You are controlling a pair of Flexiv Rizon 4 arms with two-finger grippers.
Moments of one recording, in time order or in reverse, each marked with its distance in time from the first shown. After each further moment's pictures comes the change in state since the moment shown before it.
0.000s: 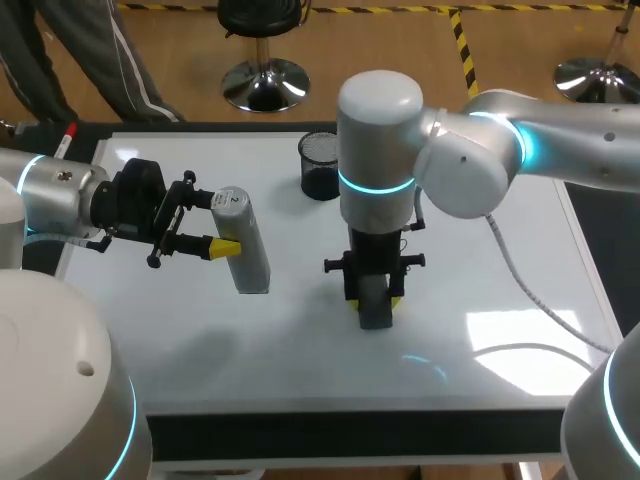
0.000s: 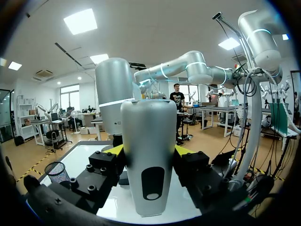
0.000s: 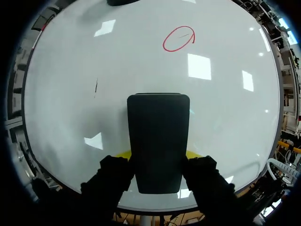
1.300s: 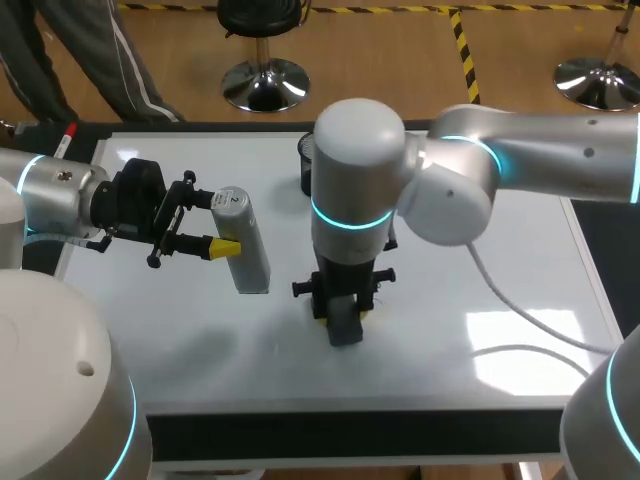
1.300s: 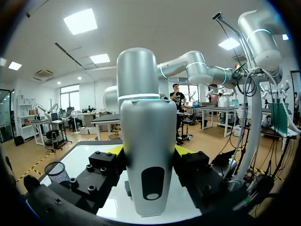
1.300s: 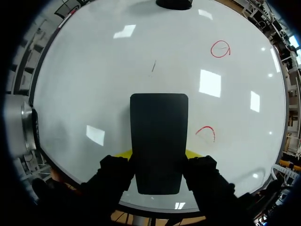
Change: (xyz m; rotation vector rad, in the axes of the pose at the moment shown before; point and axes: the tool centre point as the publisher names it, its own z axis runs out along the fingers) left arm 0.000 0.000 0.000 0.000 0.000 0.000; right arm 0.058 -0.026 -0.003 -0.109 0.055 -0.157
